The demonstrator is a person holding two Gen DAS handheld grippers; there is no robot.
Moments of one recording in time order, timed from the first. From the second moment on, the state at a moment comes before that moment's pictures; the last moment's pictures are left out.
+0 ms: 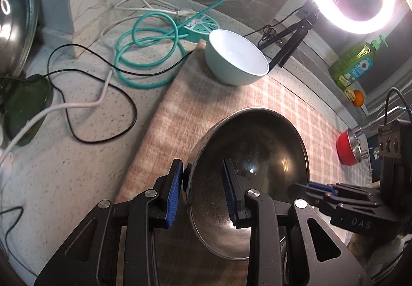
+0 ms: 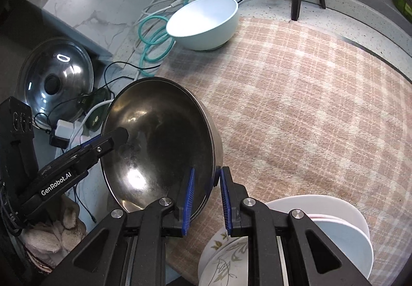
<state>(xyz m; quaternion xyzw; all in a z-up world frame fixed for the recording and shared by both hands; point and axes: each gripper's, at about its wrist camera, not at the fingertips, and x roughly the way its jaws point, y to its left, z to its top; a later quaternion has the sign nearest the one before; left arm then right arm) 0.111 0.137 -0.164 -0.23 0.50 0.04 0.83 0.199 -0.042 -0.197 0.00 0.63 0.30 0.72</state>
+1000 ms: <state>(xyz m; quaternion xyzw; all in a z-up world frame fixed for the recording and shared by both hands) 0.131 0.177 -0.113 -0.22 0.47 0.00 0.86 0.223 -0.075 -0.136 0.05 0.59 0.30 0.75</state>
